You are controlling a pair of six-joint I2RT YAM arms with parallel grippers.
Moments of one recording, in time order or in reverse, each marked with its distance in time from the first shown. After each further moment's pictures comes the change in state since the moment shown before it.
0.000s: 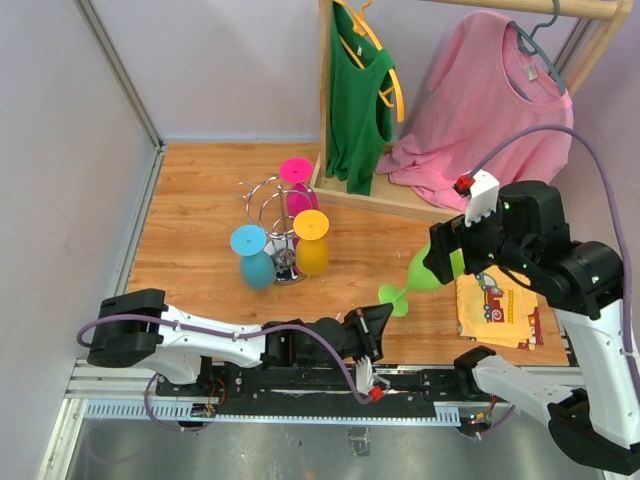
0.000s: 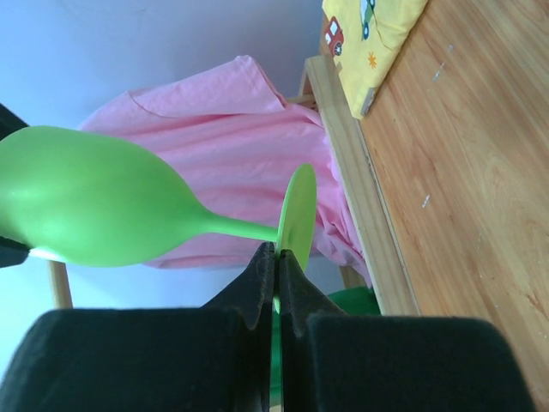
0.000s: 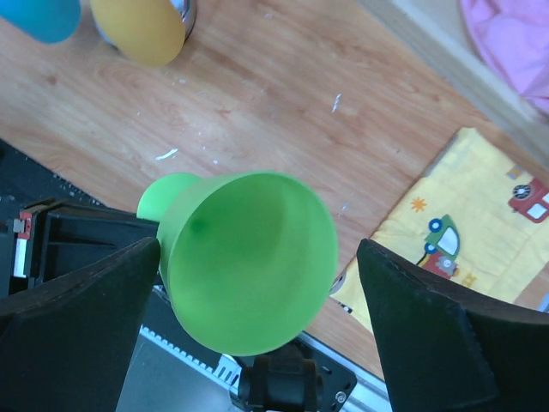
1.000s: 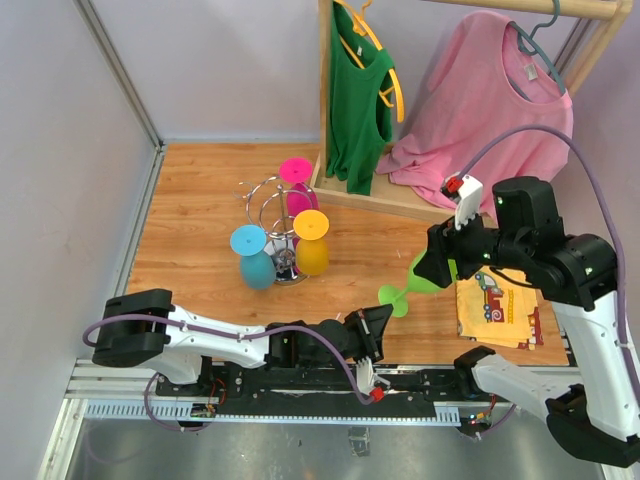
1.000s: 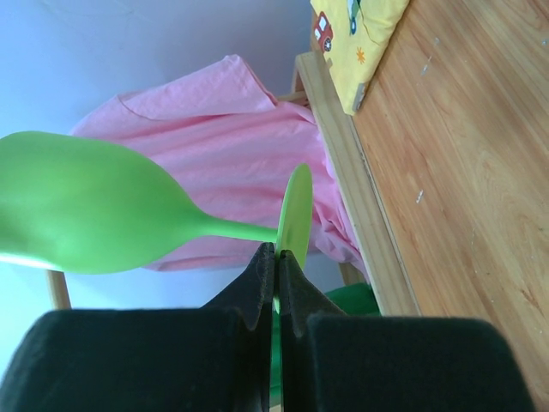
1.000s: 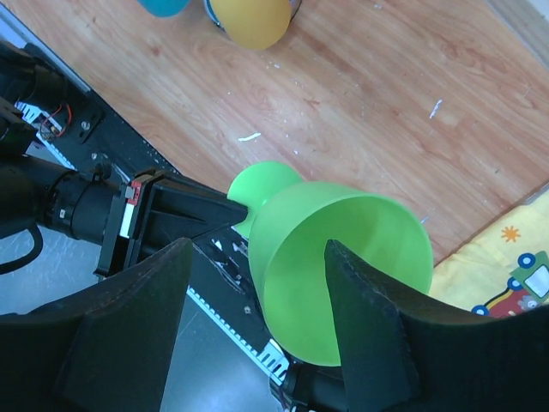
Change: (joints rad) left arm 0.000 0.028 -0.010 0.016 -0.013 0.023; right arm 0.000 0.035 0.040 -0.022 -0.230 0.010
